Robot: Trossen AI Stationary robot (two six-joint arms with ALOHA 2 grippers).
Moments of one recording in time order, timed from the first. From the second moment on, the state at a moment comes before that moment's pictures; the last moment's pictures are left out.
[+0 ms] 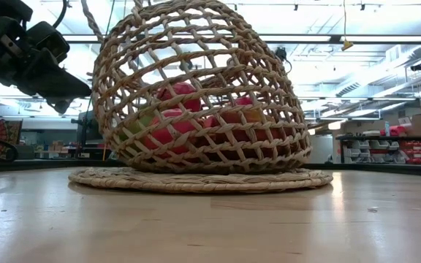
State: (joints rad) left arm -0.04 0.23 0.08 -0.10 -0.07 -0.28; right arm 0.11 1.70 1.21 1.37 0.87 -1.69
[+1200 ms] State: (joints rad) left arm -0.04 0.23 0.08 -0.10 -0.07 -0.28; right arm -0.02 1.27 1.18 -0.03 -0.10 -0.27
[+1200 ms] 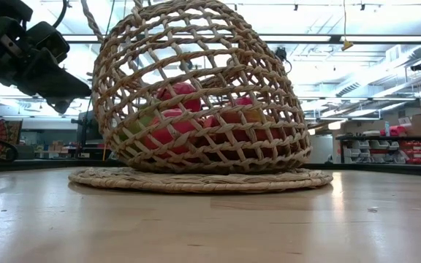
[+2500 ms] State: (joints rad) left arm -0.04 0.23 0.08 -0.10 -0.07 -0.28; right arm 0.02 0.18 0.32 0.01 -0.10 0.16
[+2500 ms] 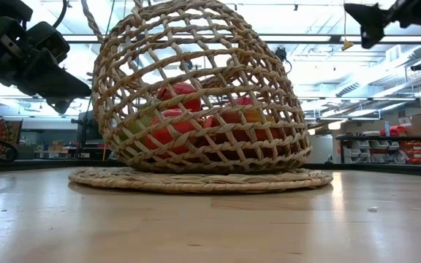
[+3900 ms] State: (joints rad) left arm -0.04 0.23 0.08 -0.10 -0.07 -0.28; right arm 0.02 0.02 0.01 0.03 0.03 0.44
